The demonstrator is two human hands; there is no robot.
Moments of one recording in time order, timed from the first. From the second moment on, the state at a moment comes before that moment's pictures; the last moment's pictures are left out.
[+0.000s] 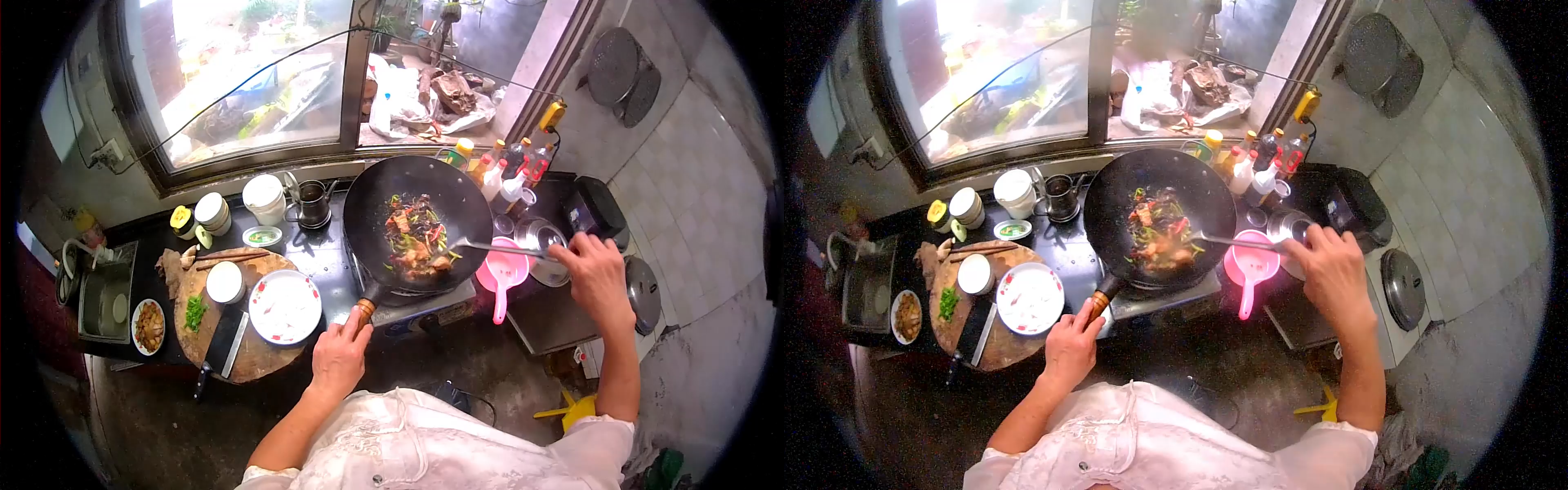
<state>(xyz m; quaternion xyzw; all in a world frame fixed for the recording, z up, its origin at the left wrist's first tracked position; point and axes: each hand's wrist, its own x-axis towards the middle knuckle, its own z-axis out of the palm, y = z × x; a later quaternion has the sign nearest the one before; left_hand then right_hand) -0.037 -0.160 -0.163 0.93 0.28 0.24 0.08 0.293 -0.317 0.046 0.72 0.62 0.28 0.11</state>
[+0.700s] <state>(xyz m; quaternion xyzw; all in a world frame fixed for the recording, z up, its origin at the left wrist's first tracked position) -0.036 -0.162 -0.165 0.92 0.29 0.25 0.11 0.371 -0.193 -0.034 0.83 0.54 0.00 0.12</state>
